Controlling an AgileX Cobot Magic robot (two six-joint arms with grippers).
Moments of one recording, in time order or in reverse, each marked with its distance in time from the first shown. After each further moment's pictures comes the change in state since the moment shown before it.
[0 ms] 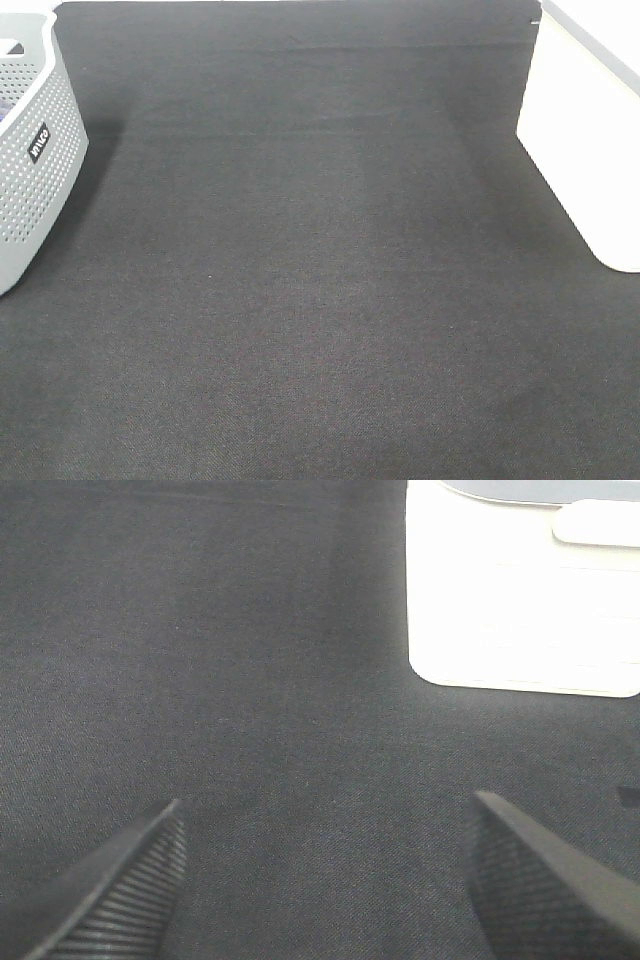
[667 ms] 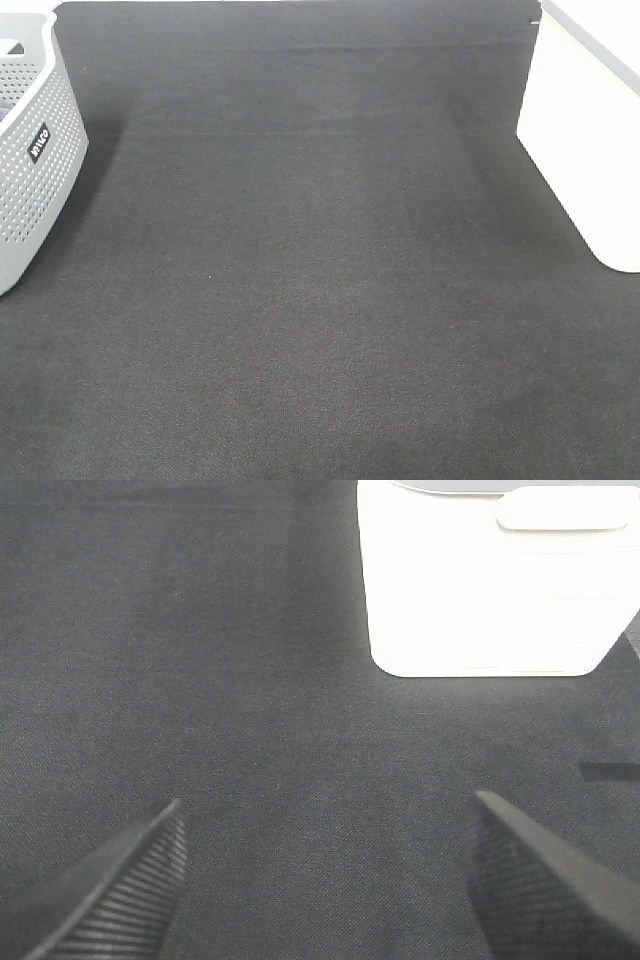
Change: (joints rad) left arm 0.000 0.000 0.000 0.000 0.000 0.000; right arm -0.092 0.000 0.000 -0.001 -0.001 0.010
